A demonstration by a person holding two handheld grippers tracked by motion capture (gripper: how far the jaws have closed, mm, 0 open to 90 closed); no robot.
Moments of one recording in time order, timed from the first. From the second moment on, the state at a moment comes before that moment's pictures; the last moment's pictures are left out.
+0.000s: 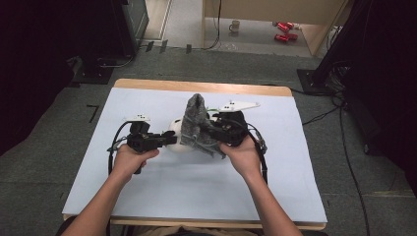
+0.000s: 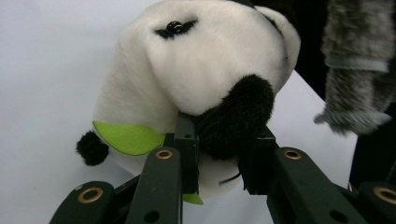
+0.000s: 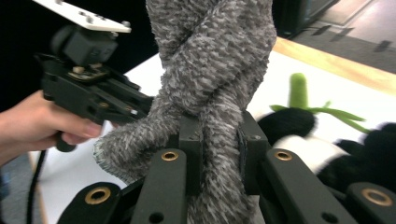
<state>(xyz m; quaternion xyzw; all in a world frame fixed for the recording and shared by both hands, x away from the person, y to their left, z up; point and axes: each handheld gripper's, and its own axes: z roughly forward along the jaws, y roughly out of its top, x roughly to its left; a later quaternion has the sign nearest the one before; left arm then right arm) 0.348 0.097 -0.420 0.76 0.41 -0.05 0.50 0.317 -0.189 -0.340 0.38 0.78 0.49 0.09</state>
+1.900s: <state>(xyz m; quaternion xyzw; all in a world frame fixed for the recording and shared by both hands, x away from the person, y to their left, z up) 0.359 0.103 -0.434 0.75 0.44 -0.01 0.50 0.344 -0.268 -0.375 0.49 0.76 0.41 0.14</state>
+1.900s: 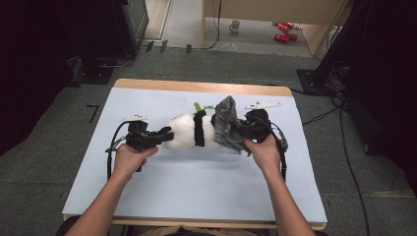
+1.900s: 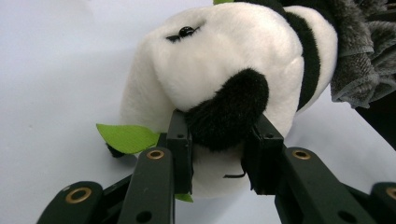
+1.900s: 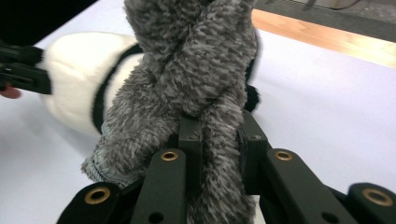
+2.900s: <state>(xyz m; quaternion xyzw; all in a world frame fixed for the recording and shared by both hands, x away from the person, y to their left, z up) 0.358 0.103 -0.433 0.75 0.45 -0.01 0.49 0.352 -0.142 -0.361 0.39 0.80 0.45 0.05</state>
